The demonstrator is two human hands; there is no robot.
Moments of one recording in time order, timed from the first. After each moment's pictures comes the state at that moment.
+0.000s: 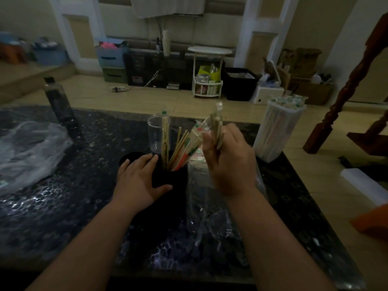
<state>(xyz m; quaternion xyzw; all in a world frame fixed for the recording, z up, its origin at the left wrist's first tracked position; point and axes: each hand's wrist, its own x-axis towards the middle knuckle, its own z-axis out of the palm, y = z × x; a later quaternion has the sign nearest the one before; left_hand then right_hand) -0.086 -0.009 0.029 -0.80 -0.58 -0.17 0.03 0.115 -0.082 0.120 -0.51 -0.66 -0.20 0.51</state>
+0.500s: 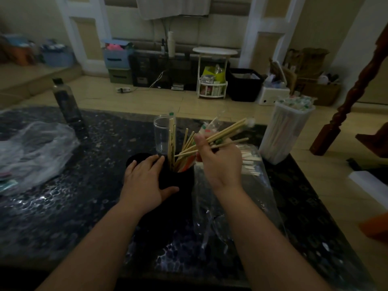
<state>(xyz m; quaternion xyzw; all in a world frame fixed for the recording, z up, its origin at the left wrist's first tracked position) -0.086 -0.010 0.032 -0.80 -0.57 -0.18 0.02 0.089 -0.054 0.102 -0.58 -0.51 0.18 0.62</state>
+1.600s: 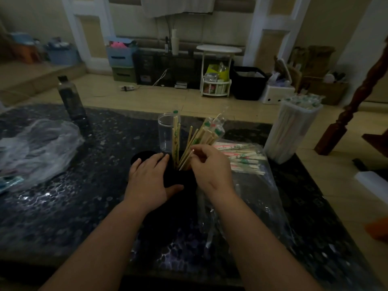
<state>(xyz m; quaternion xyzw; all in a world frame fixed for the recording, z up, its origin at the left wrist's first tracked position) -0.086 -0.012 0.033 -0.80 -0.57 -0.16 0.01 0.073 -0.049 0.084 -0.65 -0.56 0.20 0.47</state>
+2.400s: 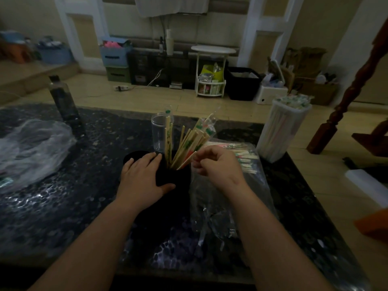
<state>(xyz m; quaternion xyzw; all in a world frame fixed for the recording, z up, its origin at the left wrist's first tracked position) -0.084 -0.012 0.036 -0.80 -0.58 -0.16 0.01 0.107 -0.059 0.091 -0.59 -0.48 0.38 0.52</state>
